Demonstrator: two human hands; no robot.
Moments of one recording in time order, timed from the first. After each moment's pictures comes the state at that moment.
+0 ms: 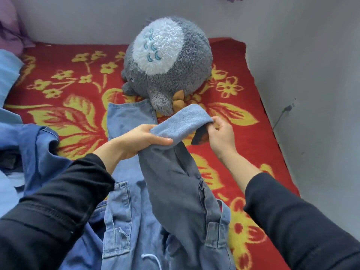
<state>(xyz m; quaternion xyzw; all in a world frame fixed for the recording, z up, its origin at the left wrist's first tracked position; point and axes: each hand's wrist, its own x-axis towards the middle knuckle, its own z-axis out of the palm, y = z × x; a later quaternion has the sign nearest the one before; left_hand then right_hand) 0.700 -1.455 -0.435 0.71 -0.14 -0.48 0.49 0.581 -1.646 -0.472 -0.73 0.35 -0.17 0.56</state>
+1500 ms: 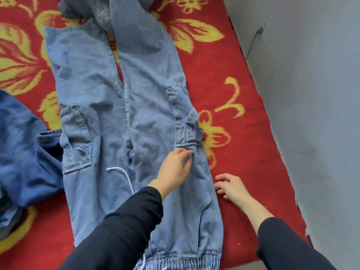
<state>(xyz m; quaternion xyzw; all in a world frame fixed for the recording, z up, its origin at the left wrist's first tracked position) 0.355 -1.446 -0.635 0.83 -0.36 -0.33 0.28 0.183 -1.565 -0.654 -0.60 0.57 0.13 0.55</state>
